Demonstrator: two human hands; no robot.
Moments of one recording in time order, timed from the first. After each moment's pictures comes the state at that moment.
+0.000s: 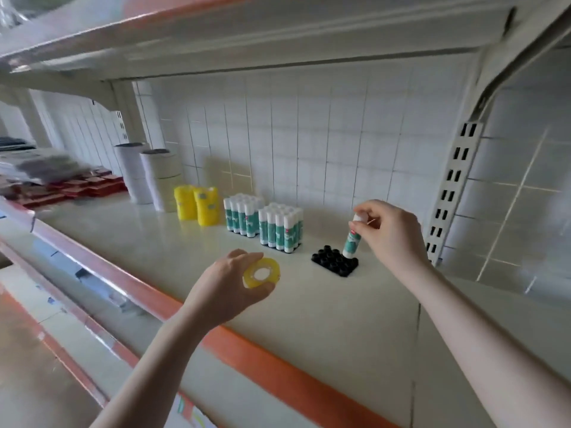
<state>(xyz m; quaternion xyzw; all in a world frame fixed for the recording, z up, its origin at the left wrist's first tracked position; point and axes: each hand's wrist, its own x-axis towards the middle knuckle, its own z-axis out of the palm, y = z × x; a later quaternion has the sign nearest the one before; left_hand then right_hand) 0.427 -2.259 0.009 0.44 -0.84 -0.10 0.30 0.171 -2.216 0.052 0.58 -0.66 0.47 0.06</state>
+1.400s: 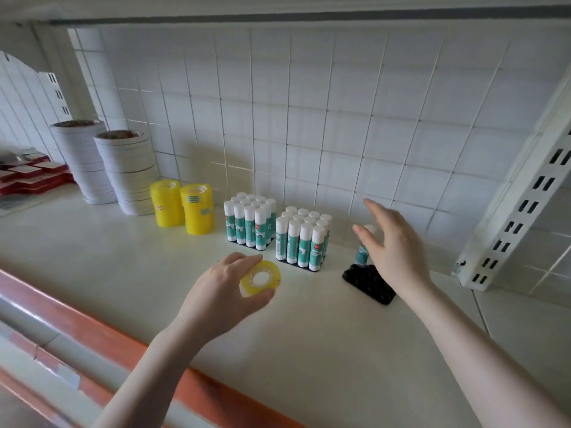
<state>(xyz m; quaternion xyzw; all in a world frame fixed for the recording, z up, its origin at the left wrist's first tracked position) 0.460 -2.373 -0.014 0.40 -0.85 -0.17 0.29 0.197 -2.309 0.011 0.56 -0.72 0.40 0.13</state>
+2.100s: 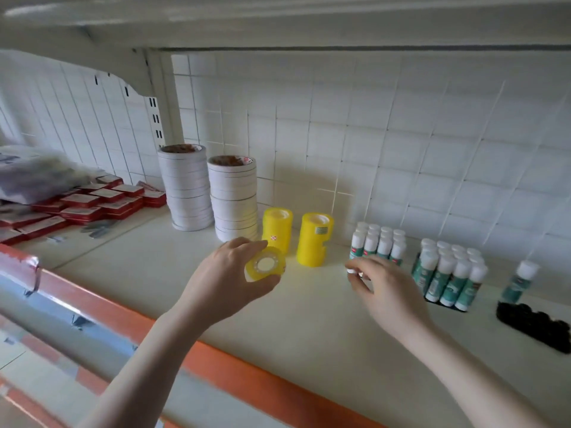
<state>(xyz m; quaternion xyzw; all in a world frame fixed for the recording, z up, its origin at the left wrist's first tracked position) 0.641 -2.517 0.024 0.38 -0.87 -0.11 0.30 0.402 -2.429 -0.016 0.63 -0.68 0.34 0.17</state>
